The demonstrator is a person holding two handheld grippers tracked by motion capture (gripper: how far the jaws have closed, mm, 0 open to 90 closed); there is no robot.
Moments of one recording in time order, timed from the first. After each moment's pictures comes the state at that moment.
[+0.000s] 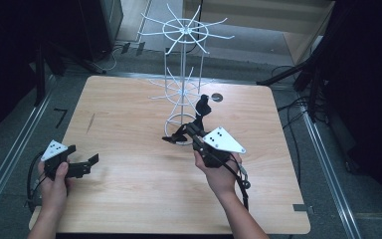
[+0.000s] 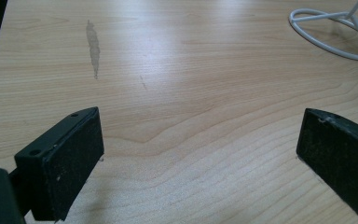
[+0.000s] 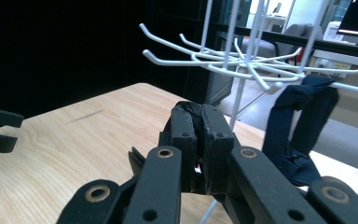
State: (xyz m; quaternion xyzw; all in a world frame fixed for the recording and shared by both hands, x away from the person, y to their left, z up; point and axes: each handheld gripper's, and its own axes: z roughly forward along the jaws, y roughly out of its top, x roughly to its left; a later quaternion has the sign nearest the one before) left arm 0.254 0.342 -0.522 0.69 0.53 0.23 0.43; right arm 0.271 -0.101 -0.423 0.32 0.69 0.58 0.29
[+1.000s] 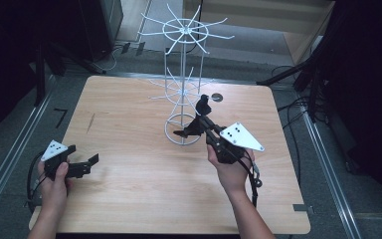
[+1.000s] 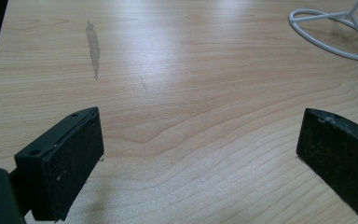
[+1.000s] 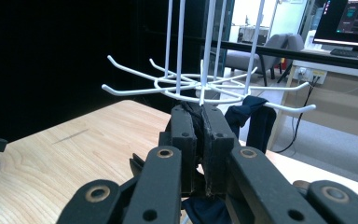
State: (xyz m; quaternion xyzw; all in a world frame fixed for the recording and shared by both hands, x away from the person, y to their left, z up) left arm 0.254 0.342 -0.522 0.69 0.53 0.23 0.43; right arm 0.273 -0.130 -0.406 0.33 0.66 0.60 0.31
